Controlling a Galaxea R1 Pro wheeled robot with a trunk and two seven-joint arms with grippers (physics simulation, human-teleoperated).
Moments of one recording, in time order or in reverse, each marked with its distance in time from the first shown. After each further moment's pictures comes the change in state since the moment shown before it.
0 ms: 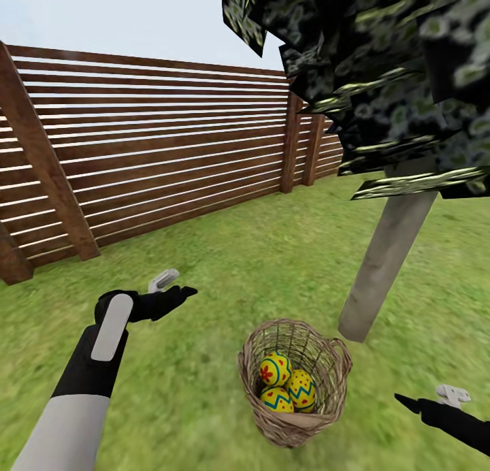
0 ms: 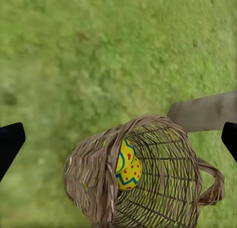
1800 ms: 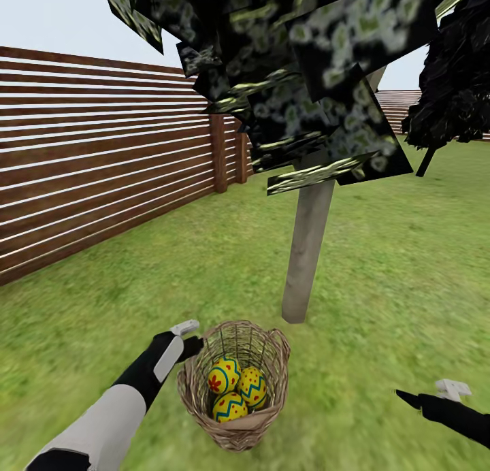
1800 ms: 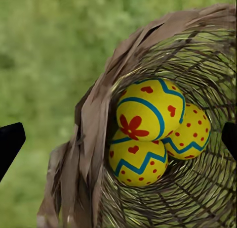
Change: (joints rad) left arm -0.084 -0.074 -0.185 0.738 -0.324 -0.480 0.000; right arm 0.000 -0.011 0.040 -0.050 -0.010 0.038 -0.027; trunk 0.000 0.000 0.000
